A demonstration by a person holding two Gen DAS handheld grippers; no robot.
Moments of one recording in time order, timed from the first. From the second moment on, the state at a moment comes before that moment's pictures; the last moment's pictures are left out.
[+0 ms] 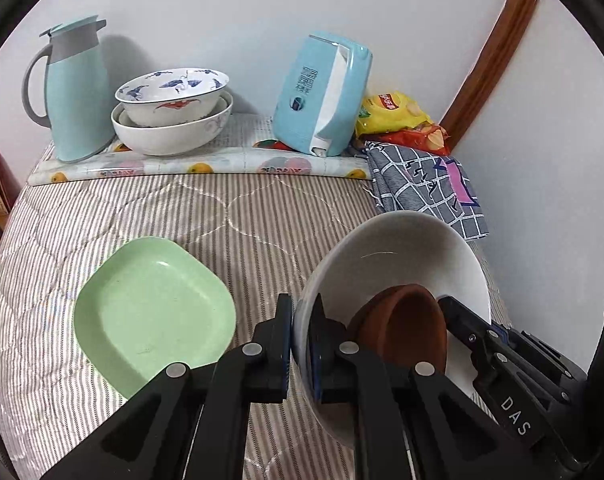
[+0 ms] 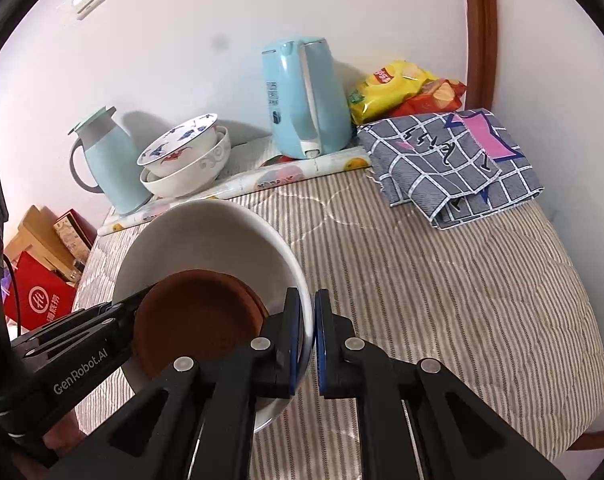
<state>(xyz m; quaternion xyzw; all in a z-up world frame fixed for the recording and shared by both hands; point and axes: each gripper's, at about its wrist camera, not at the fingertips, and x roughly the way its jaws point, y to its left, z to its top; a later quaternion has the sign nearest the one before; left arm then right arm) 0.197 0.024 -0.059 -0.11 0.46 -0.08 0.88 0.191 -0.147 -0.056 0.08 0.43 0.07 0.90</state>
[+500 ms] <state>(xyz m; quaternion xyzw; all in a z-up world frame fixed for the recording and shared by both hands) 0.192 0.045 -0.058 -0.12 0.46 -0.06 0.88 0.192 -0.127 -0.058 0.08 0.43 0.09 0.89</state>
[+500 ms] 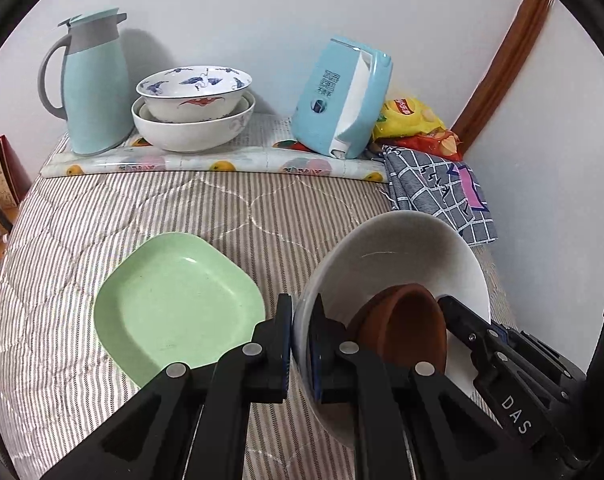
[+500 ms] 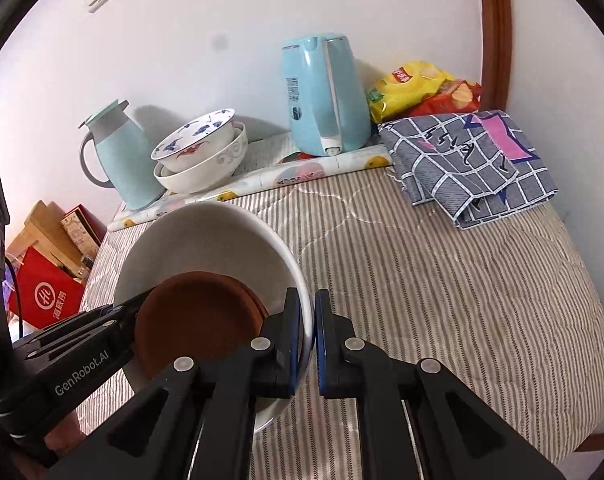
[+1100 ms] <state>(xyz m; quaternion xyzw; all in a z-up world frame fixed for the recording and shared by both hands) 0.195 0.069 -0.060 -0.12 0.46 -0.04 0.88 0.199 -0.102 -0.061 0.07 0.43 0.11 0.89</state>
